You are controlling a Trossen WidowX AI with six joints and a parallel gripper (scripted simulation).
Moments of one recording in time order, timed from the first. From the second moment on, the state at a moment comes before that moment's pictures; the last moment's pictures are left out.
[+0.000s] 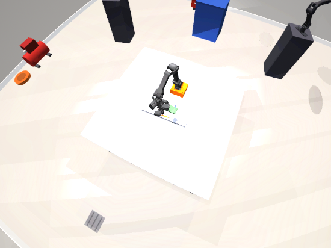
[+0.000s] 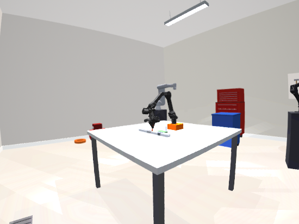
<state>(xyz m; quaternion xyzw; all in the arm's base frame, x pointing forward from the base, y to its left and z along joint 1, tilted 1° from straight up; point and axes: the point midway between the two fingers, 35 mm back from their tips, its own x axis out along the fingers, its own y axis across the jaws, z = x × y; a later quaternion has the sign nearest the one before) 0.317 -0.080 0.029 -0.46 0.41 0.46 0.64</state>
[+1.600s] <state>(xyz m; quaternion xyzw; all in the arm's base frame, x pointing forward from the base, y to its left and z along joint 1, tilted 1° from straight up) 0.323 -0.081 0.029 -0.43 0.43 0.49 0.63</state>
